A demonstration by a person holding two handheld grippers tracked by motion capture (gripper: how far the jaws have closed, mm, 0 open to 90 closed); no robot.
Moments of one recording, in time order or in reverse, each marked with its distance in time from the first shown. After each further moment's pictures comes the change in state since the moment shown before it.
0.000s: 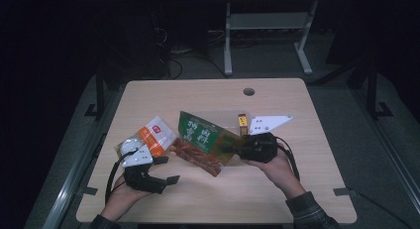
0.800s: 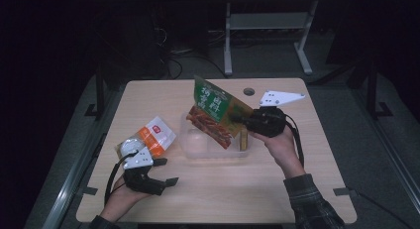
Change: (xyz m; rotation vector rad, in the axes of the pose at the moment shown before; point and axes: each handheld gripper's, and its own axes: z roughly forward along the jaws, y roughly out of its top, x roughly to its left) left arm 0.002 -0.007 0.002 0.031 0.016 0.007; right arm -0.041 0.028 -0.018 -0.078 -0.204 0.040
